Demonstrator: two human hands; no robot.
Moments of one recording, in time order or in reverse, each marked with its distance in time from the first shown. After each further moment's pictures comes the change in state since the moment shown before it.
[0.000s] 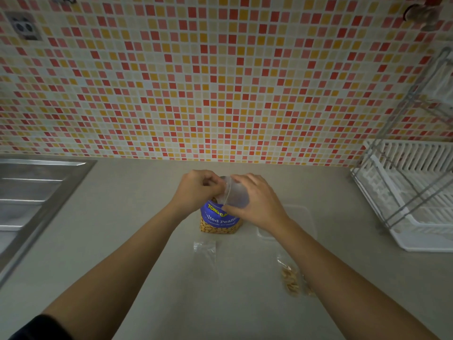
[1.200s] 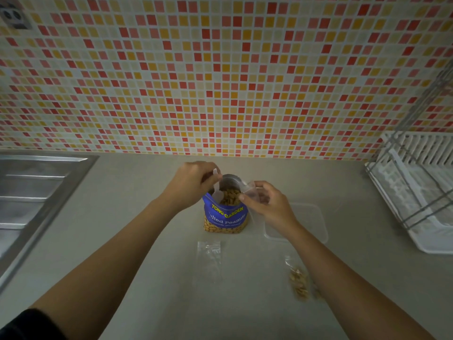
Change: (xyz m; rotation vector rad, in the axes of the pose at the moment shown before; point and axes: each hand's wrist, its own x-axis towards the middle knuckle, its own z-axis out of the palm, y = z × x) left_hand 0.028 -0.014 -0.017 0.479 0.016 0.394; right_hand -0.004 0.036 0.023 0.655 0.000 0.453
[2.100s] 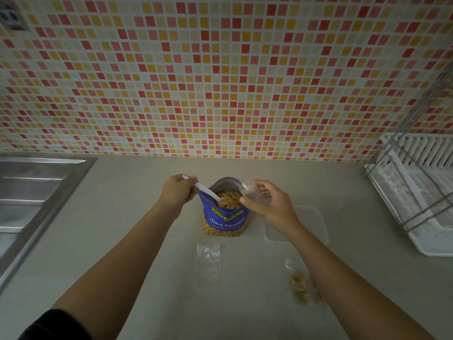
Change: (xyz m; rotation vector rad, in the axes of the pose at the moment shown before) left_hand 0.000 -0.041 0.033 -0.870 0.165 -0.914; right_hand 0.004 -0.003 -0.004 -0.129 0.038 -0.031
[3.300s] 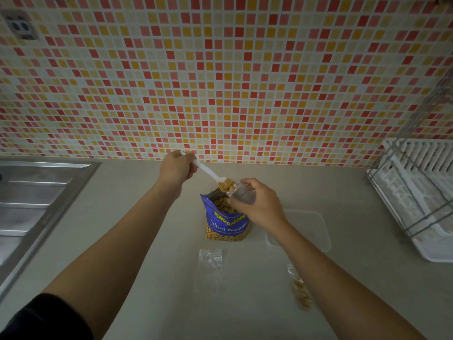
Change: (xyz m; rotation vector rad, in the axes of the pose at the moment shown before) left_hand 0.001 0.060 0.000 -0.064 0.094 0.082; right_hand 0.011 -0.025 0.022 -0.216 0.019 -0.080
